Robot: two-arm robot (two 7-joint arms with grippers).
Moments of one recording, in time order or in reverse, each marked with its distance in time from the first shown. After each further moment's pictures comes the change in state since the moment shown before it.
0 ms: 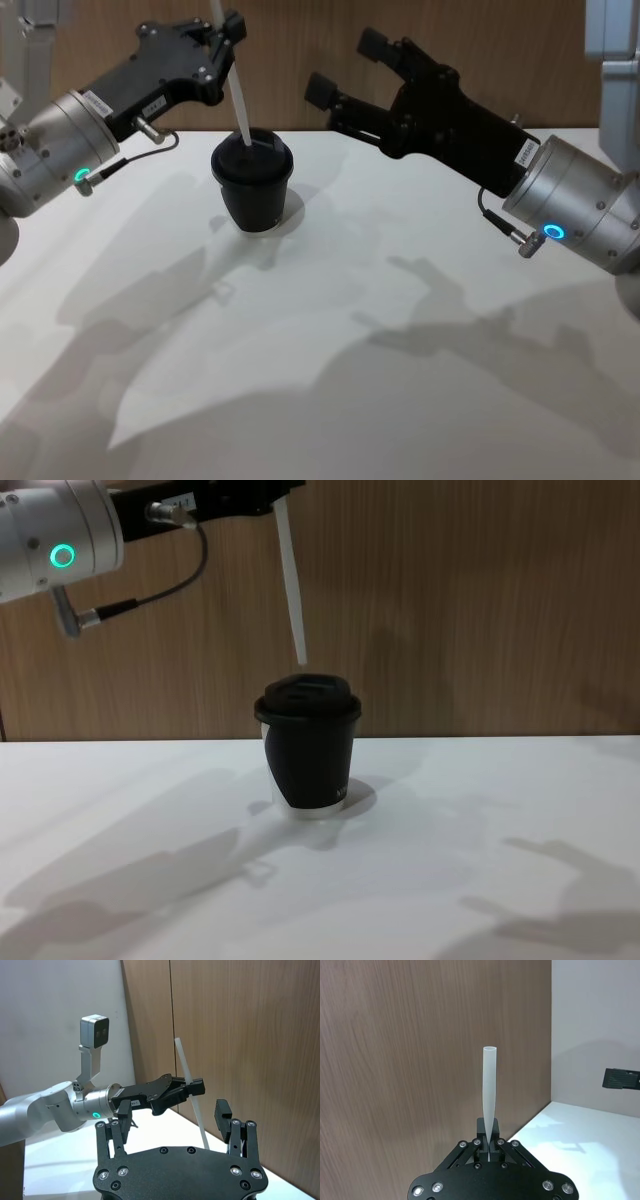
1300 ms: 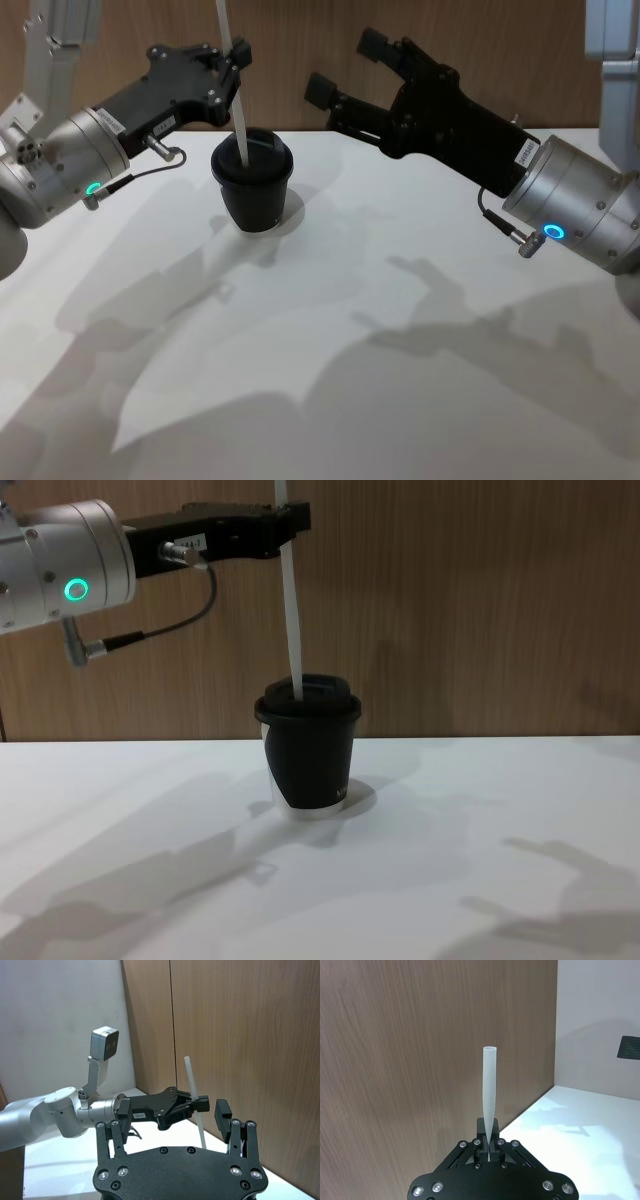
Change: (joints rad) left arm 0.006 -0.023 0.001 0.030 0.057 0.033 0.001; right arm 0.000 0.000 0.000 0.000 0.000 0.000 0.000
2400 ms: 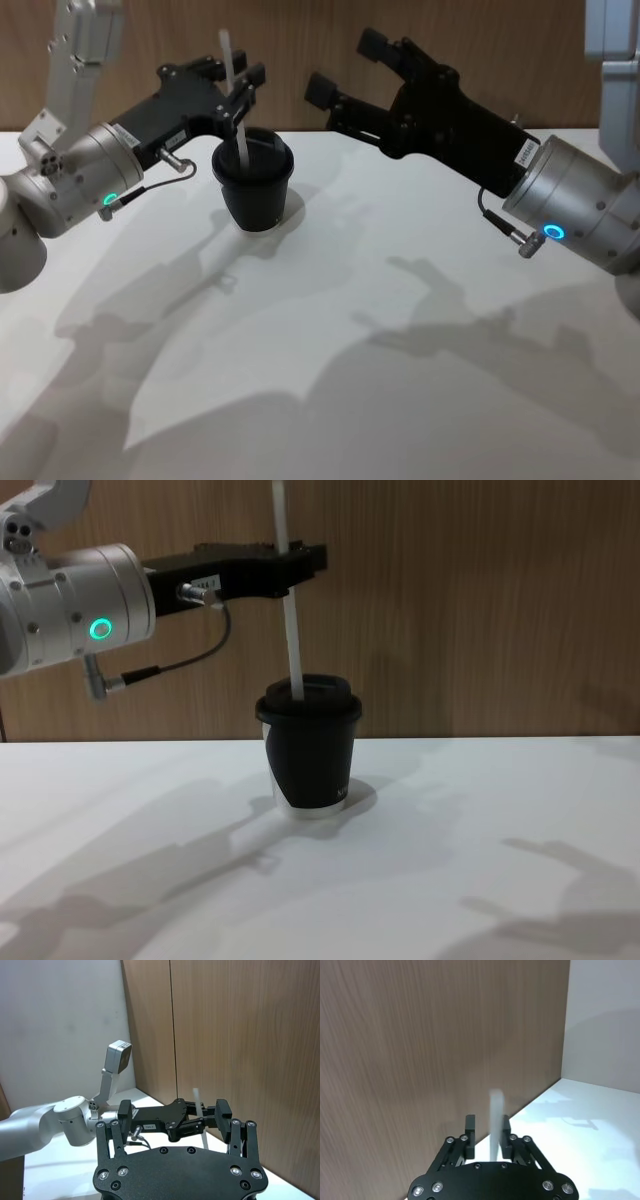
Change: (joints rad) left arm -0.009 -0.057 -0.003 0.093 0.039 -0.013 -0.004; right arm 0.000 0.000 0.000 0.000 0.000 0.000 0.000
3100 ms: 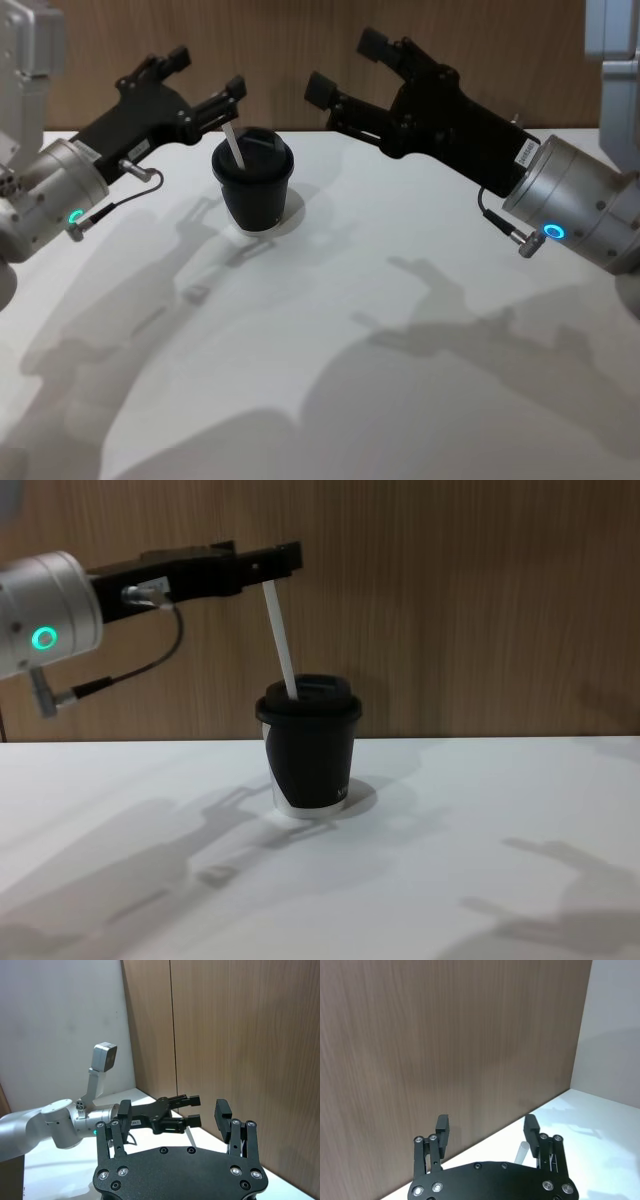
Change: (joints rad) left arm 0.108 0.029 -0.087 -0.092 -0.054 0.023 0.039; right arm 0.000 0.000 0.000 0.000 0.000 0.000 0.000
